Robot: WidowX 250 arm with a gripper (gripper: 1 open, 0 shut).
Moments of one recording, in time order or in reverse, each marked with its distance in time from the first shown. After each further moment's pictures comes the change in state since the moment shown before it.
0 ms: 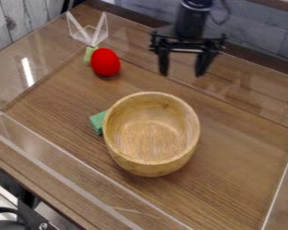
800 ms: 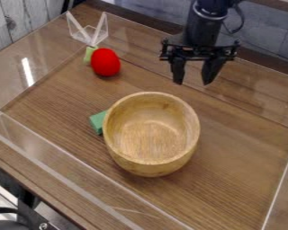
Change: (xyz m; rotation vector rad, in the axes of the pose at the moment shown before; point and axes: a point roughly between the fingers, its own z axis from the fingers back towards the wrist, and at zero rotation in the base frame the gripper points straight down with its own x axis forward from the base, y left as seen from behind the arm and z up) arm -0.030 -0.025 0.004 0.000 -0.038 0.007
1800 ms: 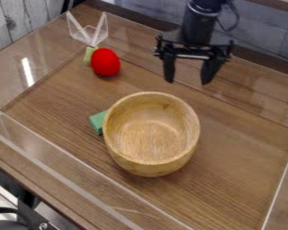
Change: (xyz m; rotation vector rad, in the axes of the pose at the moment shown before) arm -0.009 -0.004 0.003 0.011 0.032 -0.096
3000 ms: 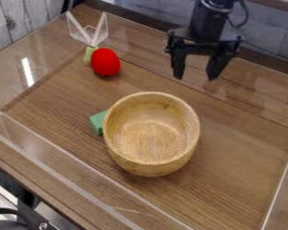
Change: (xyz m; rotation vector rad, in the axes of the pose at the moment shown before) arm 0.018 -0.005 -0.005 0.059 0.032 0.108
